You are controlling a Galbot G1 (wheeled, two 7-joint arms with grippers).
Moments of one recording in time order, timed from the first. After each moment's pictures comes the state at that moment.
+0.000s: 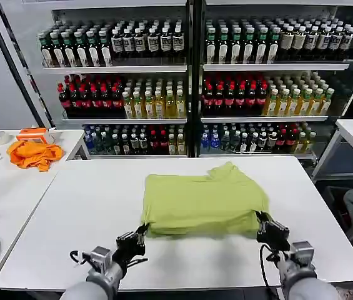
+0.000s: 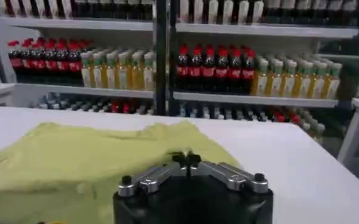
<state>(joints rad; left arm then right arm) 1.38 -1.12 -0.25 -2.12 -0.46 0.49 -0.16 -1.39 1.01 0.45 2.11 0.50 -0.41 0.24</state>
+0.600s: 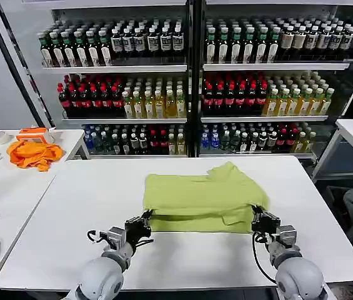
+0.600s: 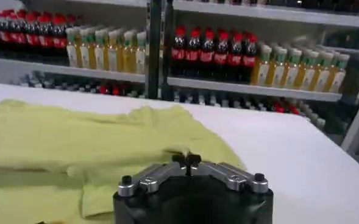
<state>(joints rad) 1.17 -1.16 -0.17 -1.90 -0.41 0.46 -0.16 -1.26 1.03 0.37 1.94 0.45 -0.41 0.23</state>
